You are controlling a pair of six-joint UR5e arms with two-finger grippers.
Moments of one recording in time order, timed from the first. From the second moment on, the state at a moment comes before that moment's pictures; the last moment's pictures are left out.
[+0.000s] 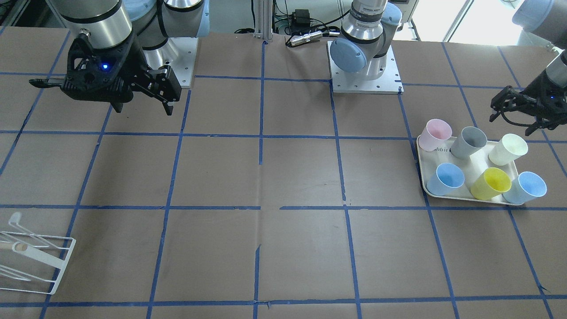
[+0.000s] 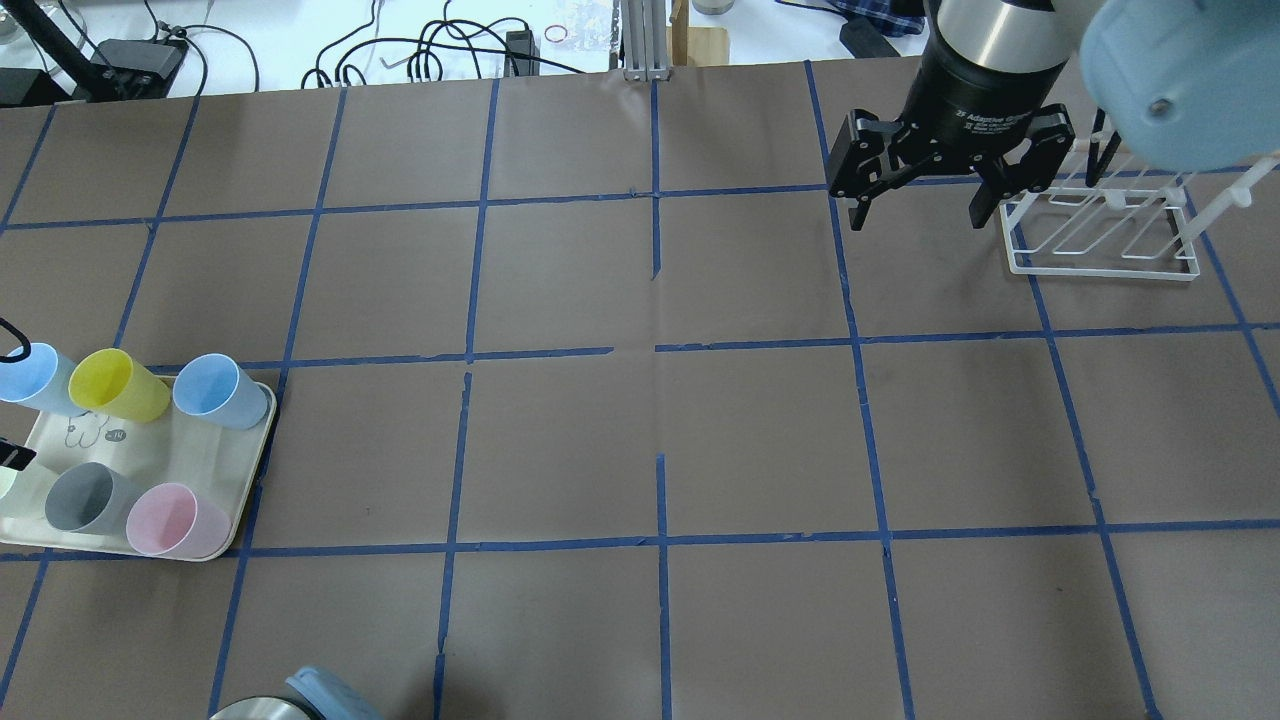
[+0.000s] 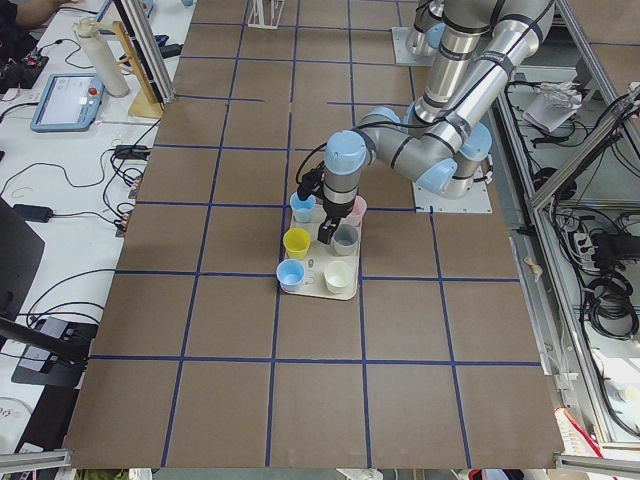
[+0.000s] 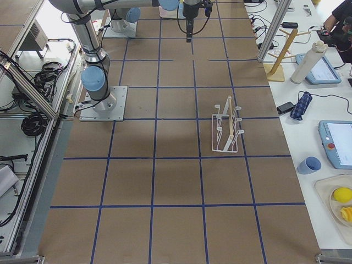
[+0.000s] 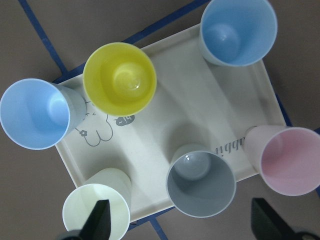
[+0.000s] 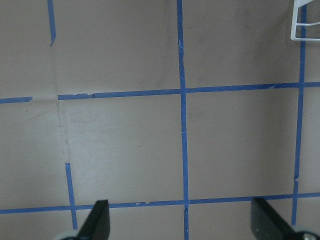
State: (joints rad) left arm -0.68 -1.62 -1.98 -1.10 1.57 1.38; right arm 1.63 -1.54 1.51 -1.53 -1.57 0.10
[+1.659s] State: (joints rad) left arm -0.67 -1.74 -2.07 -0.97 1.58 1.37; right arm 1.63 -1.54 1.51 -1.53 -1.58 0.10
